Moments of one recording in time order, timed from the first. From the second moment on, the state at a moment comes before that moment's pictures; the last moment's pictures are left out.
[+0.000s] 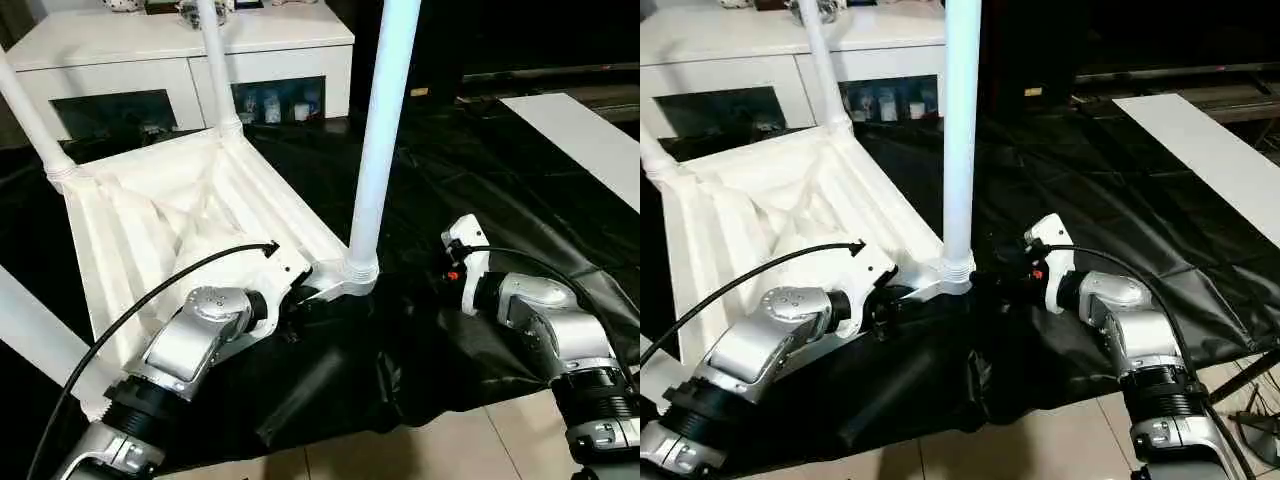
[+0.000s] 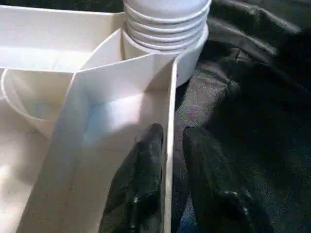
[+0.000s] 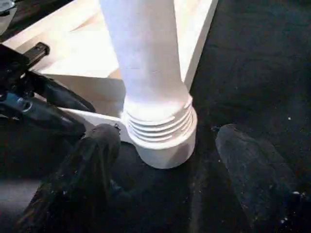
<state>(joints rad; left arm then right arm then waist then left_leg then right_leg) -0.44 0.33 -0.32 0.20 -0.10 0.54 -0.71 -0.46 -0.39 0.03 0.41 0.23 0.35 0.96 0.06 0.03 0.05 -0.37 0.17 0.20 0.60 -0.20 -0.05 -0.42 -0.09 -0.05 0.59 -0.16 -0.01</state>
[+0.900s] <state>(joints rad) -0.36 0.42 -0.37 0.13 -0.08 0.45 -0.88 -0.44 -0.37 0.17 0.46 0.13 0.09 1.03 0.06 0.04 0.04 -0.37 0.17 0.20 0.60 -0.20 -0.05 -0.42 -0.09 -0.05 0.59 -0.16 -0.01</state>
